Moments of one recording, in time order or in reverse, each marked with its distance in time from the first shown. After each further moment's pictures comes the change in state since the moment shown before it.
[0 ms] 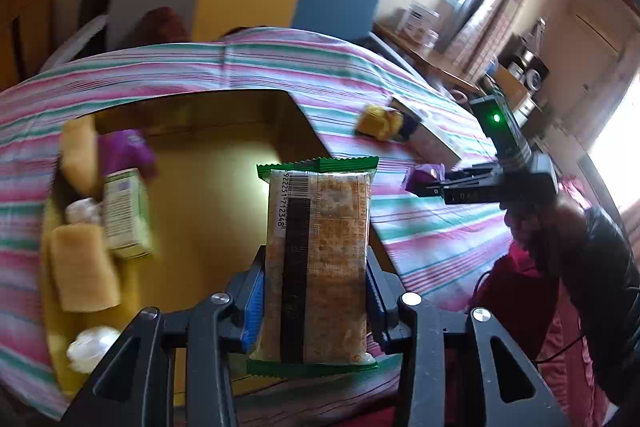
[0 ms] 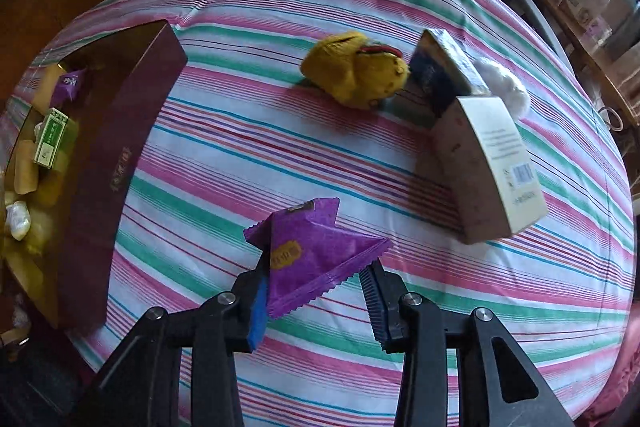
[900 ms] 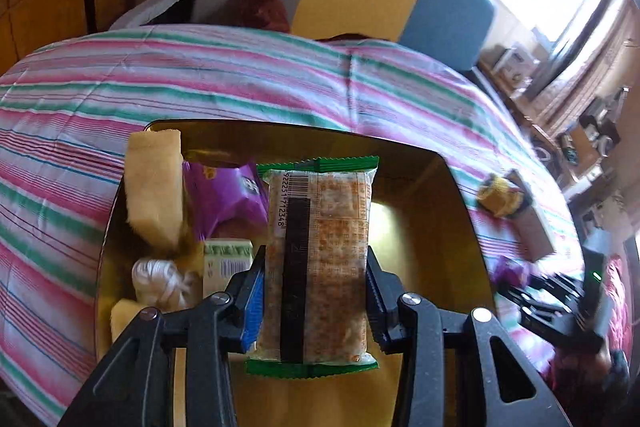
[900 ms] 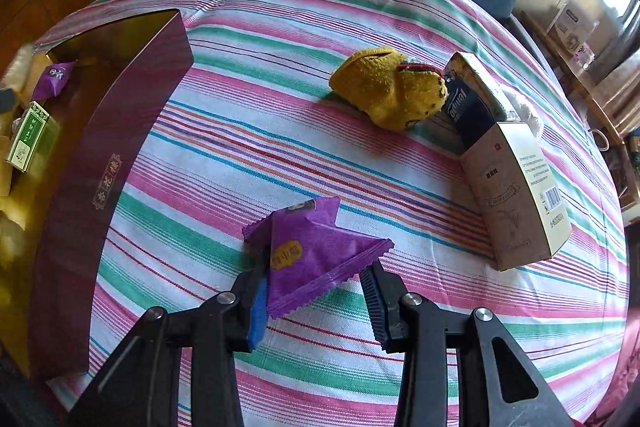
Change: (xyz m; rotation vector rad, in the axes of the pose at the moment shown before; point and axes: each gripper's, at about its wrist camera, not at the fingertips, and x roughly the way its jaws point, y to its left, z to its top) left arm 0.060 0.094 0.070 -0.236 0.018 0.205; right arm 0.017 0.030 -0.009 -0.027 -0.091 -0.098
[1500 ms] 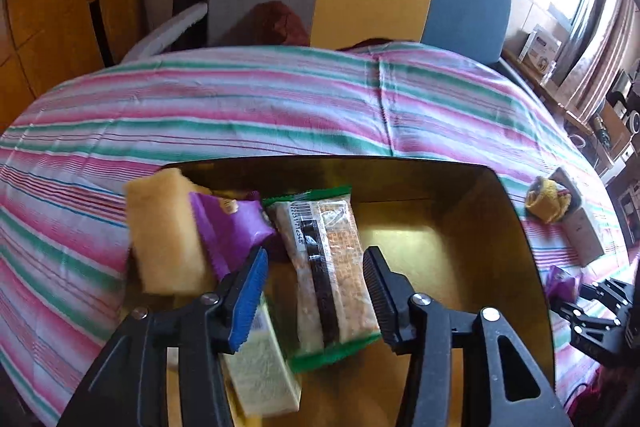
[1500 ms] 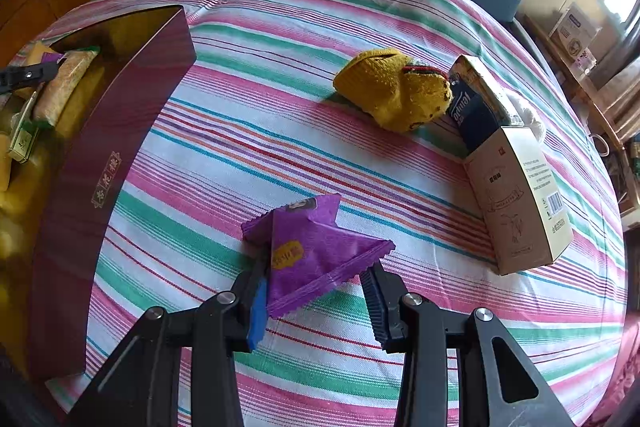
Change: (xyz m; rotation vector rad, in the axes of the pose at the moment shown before) left arm 0.010 -0.001 0.014 0.092 -0.072 0.138; right arm 0.019 0.006 0.014 -0.016 0.000 -0.007
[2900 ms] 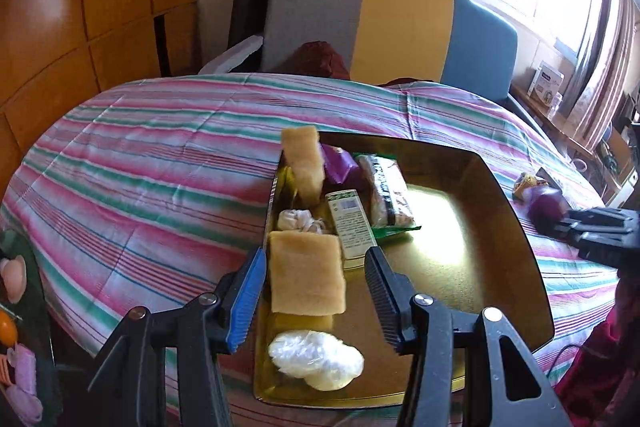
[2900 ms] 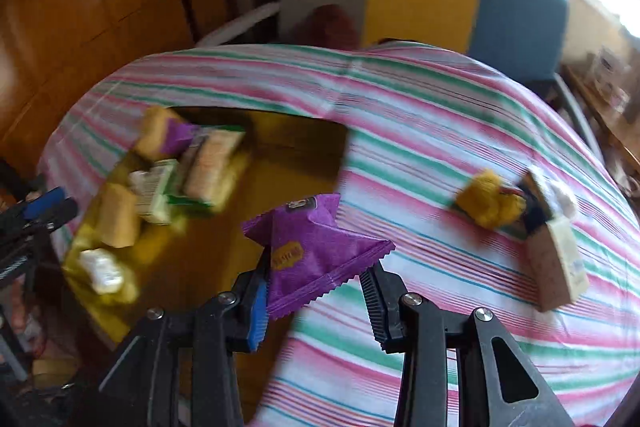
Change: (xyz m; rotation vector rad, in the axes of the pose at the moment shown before) left arm -0.115 0.051 -0.091 -0.079 -0.139 0.081; right arm -0.095 0.111 0.039 -0.057 -0.190 0.223
